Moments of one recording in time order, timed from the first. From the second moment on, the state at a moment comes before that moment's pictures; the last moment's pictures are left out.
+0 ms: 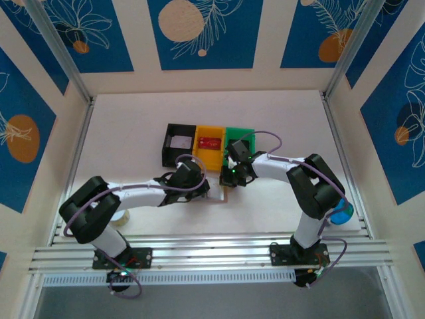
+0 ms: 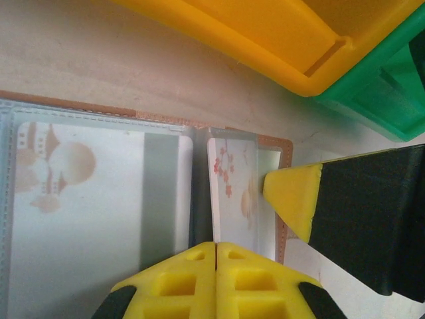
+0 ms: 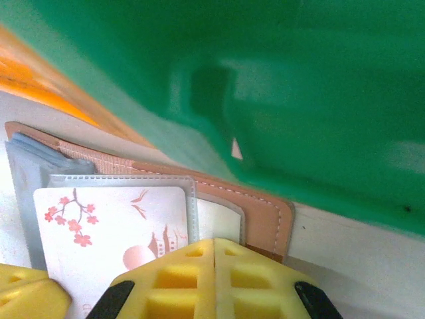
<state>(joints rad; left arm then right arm) -0.84 1.56 0.70 0.05 0.05 -1.08 0.61 1.76 0.96 -0.37 -0.34 0.67</state>
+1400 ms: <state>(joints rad) -0.84 1.55 0.68 0.06 0.06 -1.07 0.68 1.72 0.91 -0.23 -0.41 0.66</state>
